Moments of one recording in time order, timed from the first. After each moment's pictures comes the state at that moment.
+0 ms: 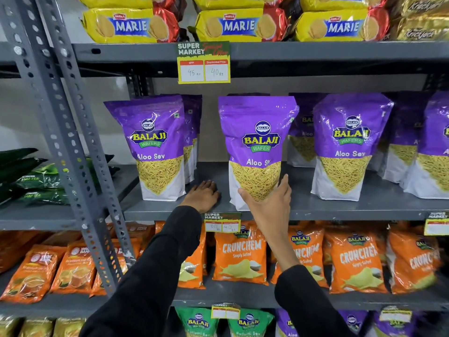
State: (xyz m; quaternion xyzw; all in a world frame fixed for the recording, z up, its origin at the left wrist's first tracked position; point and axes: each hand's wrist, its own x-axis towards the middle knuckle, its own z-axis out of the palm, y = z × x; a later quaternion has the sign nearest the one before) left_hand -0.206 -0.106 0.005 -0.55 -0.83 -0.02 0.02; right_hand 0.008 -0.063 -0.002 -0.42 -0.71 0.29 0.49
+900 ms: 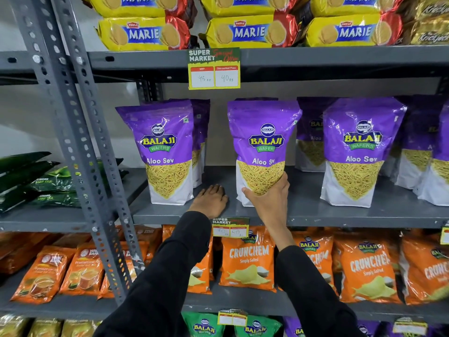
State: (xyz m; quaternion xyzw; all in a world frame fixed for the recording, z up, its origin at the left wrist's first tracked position) left_hand -0.197 -0.112 0.005 -0.53 -0.85 -0.06 0.02; right_hand -0.031 -0.028 0.003 -0.41 -0.70 0.30 0.50
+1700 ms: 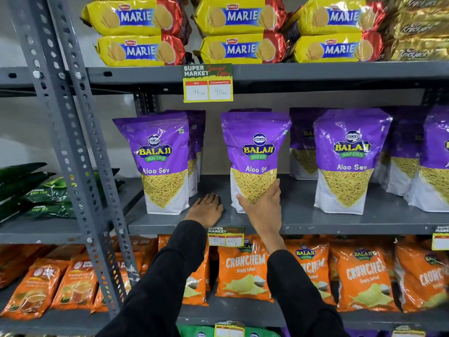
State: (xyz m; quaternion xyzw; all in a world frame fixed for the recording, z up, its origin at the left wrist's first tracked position) left_hand -0.193 -0.115 0.009 -0.54 -0.84 0.00 0.03; right_hand -0.037 -0.024 -0.003 -0.43 -0.73 0.23 0.47
